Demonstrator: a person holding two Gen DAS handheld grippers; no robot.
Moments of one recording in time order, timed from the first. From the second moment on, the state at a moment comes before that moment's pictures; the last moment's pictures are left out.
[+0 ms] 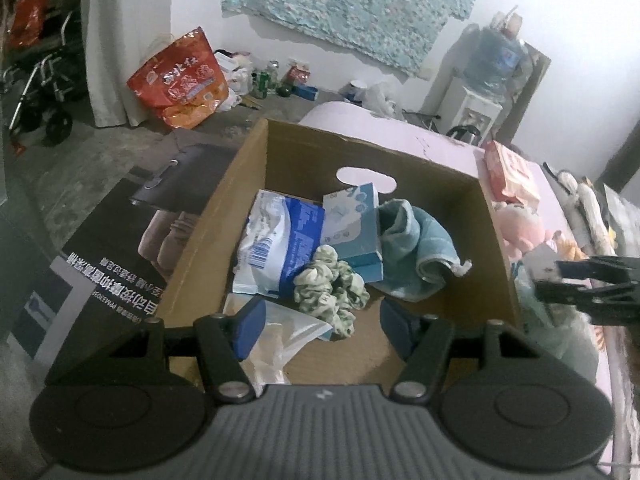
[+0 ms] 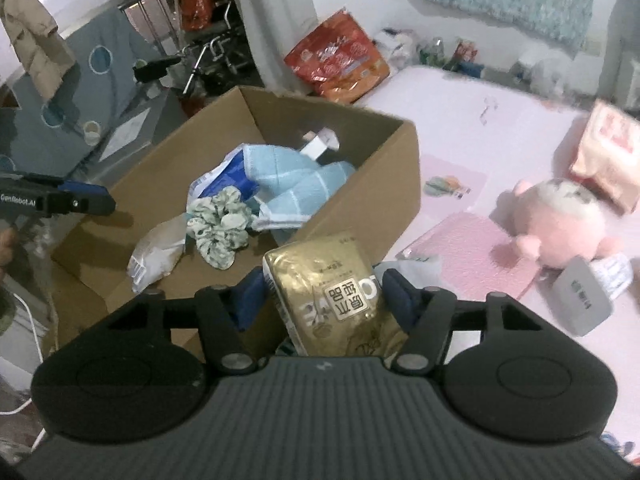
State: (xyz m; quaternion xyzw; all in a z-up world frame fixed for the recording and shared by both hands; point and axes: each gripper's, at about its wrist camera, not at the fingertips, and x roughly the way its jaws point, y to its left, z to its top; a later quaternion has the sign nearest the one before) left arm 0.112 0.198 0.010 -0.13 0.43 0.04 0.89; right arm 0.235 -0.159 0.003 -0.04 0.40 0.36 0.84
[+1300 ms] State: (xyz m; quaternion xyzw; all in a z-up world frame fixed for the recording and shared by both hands) left arm 0.084 0.220 0.018 -0.15 0.41 0.08 0.90; right arm 0.191 0.010 0.013 -0.14 0.45 0.47 0.75
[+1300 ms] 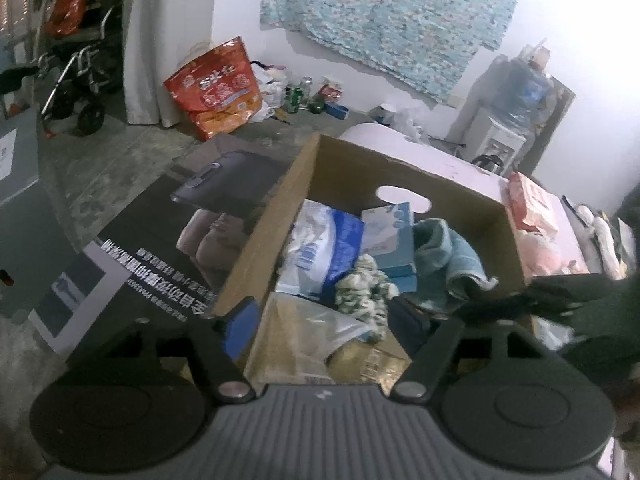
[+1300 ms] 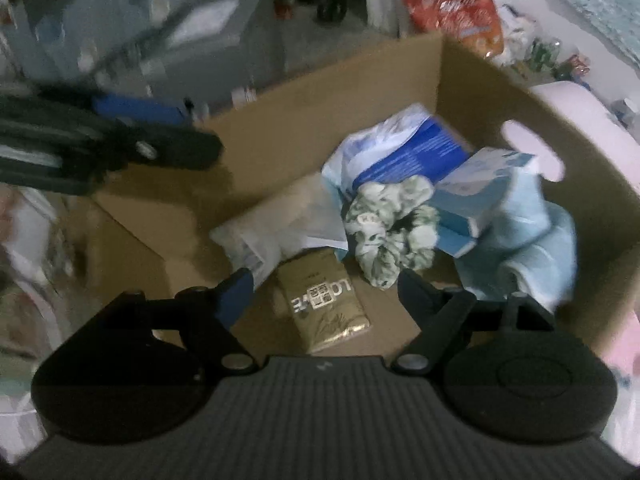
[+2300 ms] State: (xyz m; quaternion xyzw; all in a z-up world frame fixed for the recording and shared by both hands) left arm 0.255 -0.099 0.028 0.09 0.46 -0.16 0.87; right arm 0.205 -0.453 -0.017 0.26 0.29 0.14 0.91
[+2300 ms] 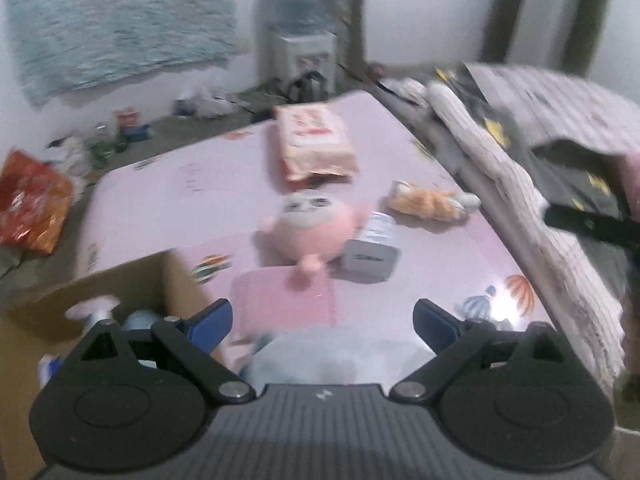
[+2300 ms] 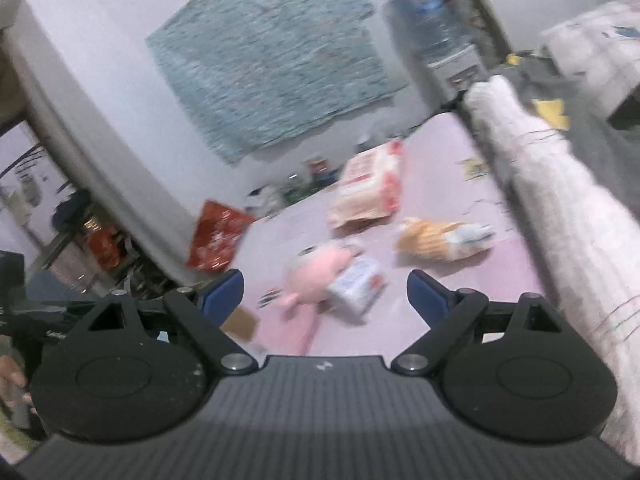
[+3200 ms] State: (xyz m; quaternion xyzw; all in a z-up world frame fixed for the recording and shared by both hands) left arm 0.340 -0.200 -0.063 0.18 0.54 -0.18 0.80; right arm 0.312 -0.430 -0.117 0.09 0.45 0.14 0.88
